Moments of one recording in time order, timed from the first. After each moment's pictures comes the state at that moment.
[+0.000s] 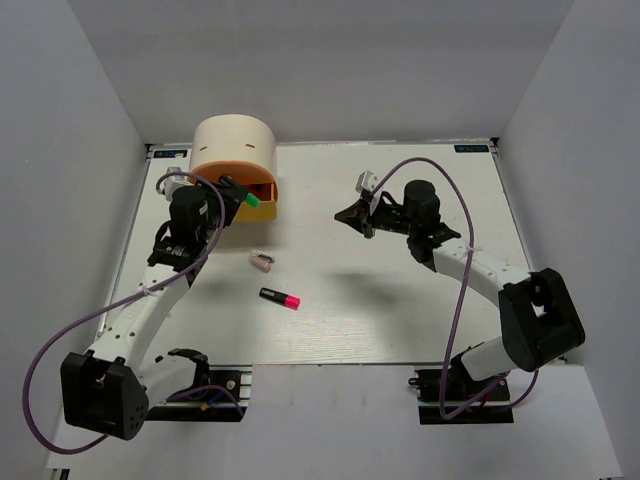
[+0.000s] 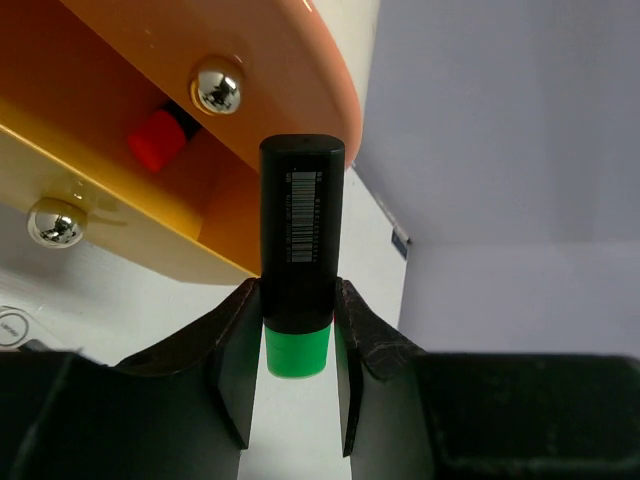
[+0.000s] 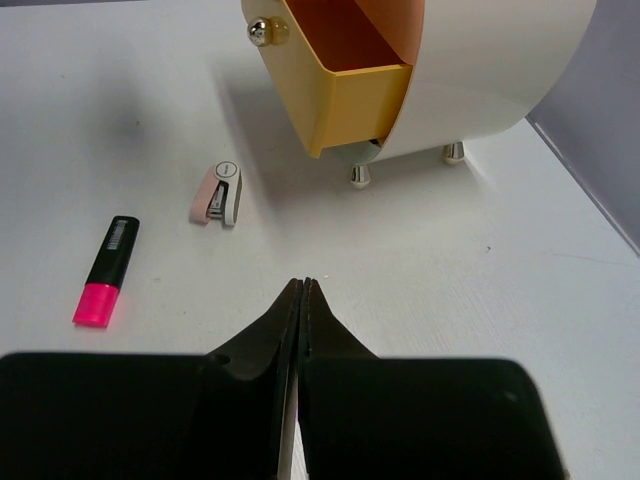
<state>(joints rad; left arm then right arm) -0.24 1.08 0.84 -0.05 -0.09 -1.10 0.48 1.45 0.85 0.45 -0.77 -0.26</state>
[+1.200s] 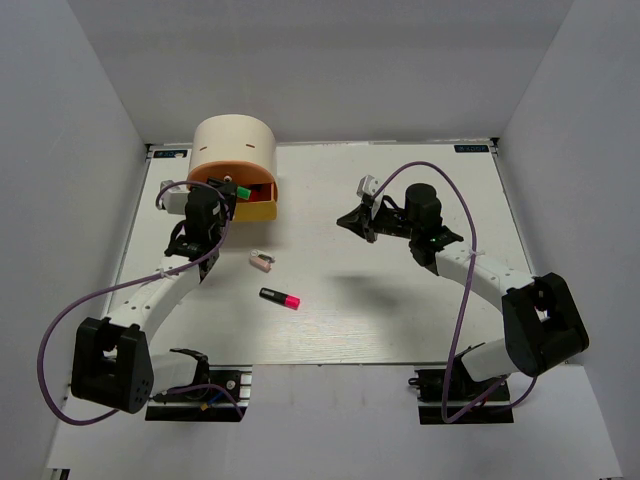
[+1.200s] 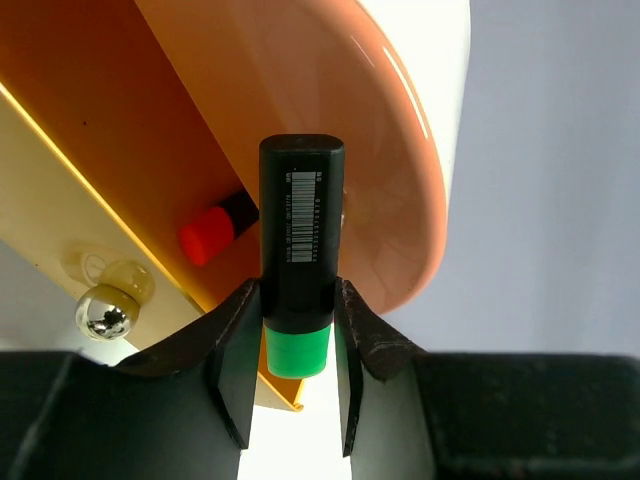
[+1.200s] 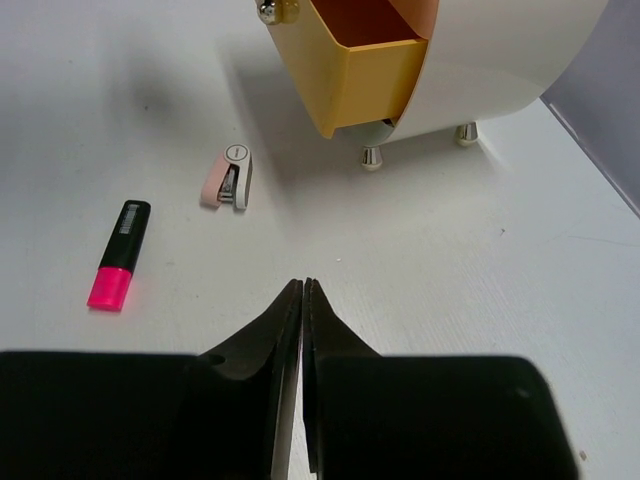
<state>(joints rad) -0.26 1.22 0.77 0.15 -0.39 -1.30 0.48 1.42 0.82 0.41 -0.77 -0.27</state>
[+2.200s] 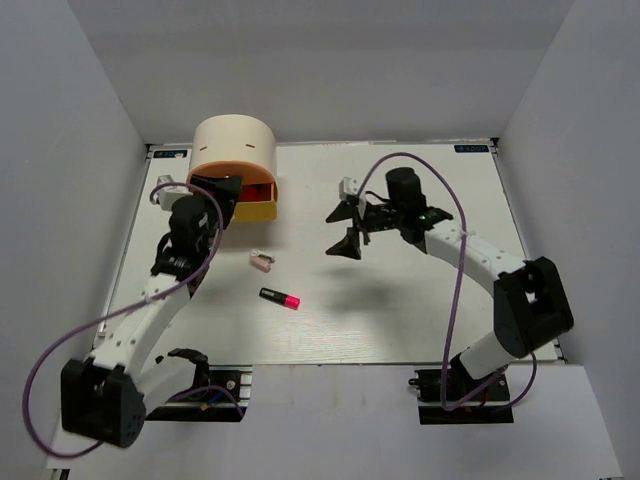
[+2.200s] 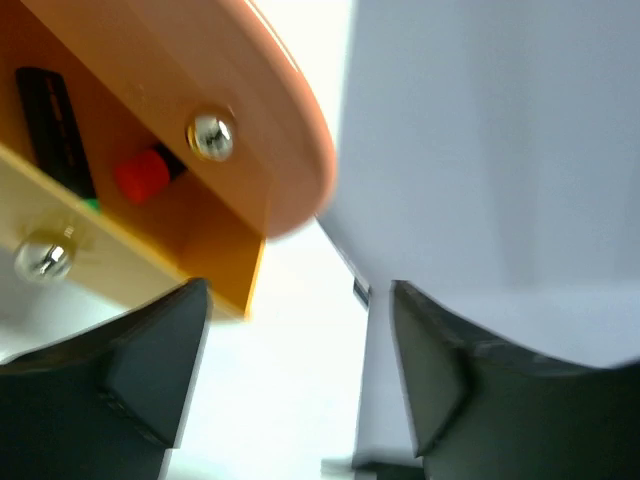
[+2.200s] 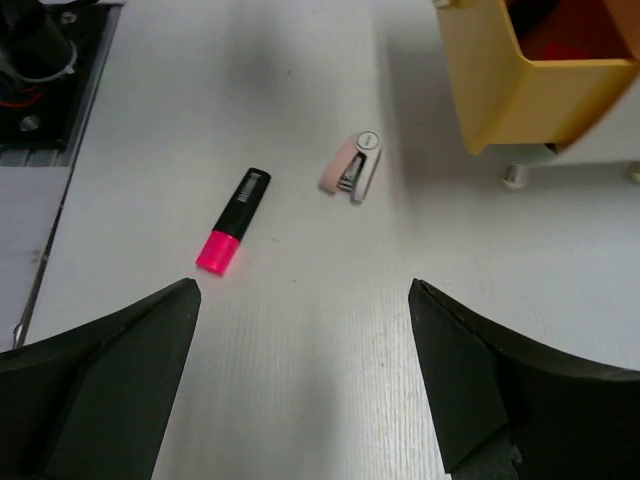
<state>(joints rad) -0.25 1.08 0.75 0.13 -0.23 -1.19 0.51 1.51 1.01 0.04 -1.01 -0.44</state>
